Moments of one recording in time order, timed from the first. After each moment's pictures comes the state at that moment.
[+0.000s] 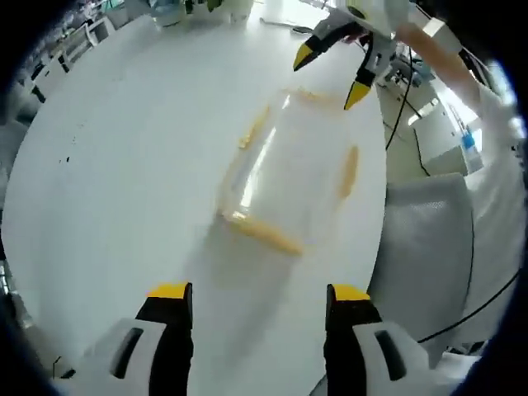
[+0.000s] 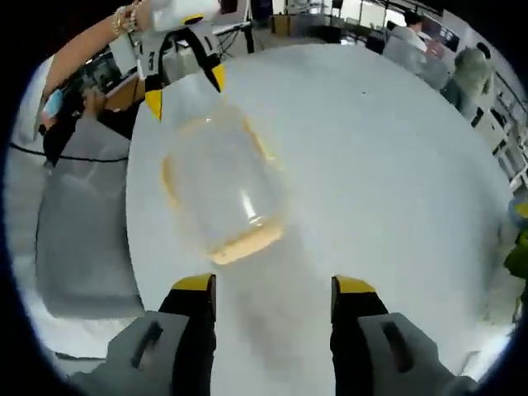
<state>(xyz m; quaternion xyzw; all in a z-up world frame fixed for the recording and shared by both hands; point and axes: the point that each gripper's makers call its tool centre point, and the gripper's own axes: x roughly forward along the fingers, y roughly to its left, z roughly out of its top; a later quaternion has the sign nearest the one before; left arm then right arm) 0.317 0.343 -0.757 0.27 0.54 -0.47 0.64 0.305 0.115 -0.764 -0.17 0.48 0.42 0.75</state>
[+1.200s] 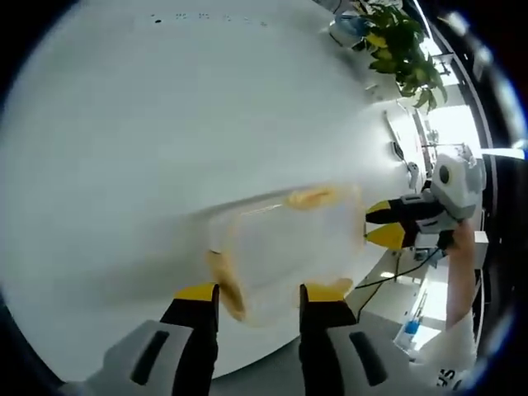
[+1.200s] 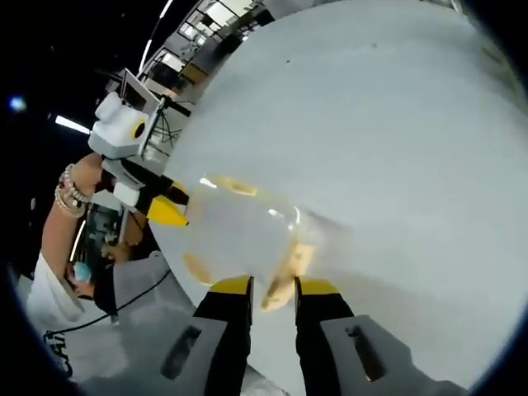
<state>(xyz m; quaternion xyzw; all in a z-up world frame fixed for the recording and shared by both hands) 0.294 0.293 -0.776 -0.05 0.70 -0.26 0.66 0.293 0.145 -0.776 0.12 0.59 0.33 0.73</state>
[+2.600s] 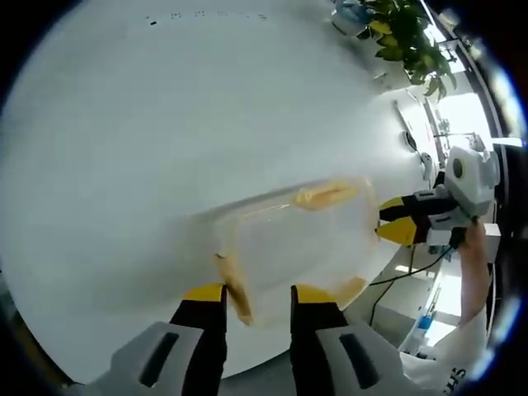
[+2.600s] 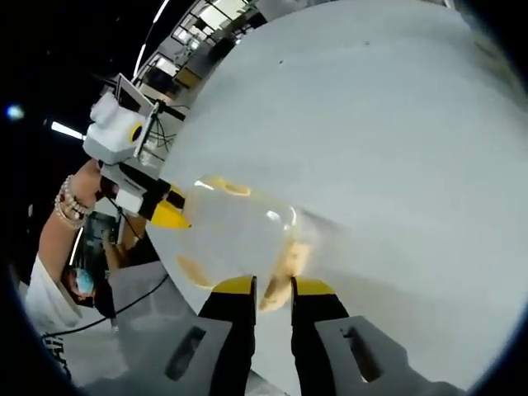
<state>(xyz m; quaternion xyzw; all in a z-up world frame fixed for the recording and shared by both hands) 0.302 0.301 -0.784 -0.01 0.71 -0.25 0.66 0.292 0.148 -0.780 0.14 0.59 0.32 0.73</state>
